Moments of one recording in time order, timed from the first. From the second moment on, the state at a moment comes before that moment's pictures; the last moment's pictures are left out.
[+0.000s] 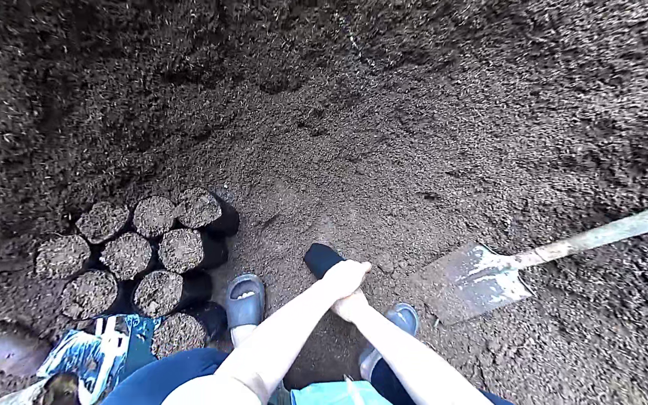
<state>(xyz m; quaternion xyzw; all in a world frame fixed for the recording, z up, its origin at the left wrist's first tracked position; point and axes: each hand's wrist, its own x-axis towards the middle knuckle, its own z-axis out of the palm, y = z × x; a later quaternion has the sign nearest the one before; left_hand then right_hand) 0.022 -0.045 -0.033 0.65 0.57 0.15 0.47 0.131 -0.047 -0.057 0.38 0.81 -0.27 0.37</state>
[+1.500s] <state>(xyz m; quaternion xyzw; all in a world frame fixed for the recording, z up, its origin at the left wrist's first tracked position) 0.020 -0.089 -0.036 0.68 0.57 0.08 0.45 0.135 -0.079 -0.062 0.34 0.83 -0.28 0.34</state>
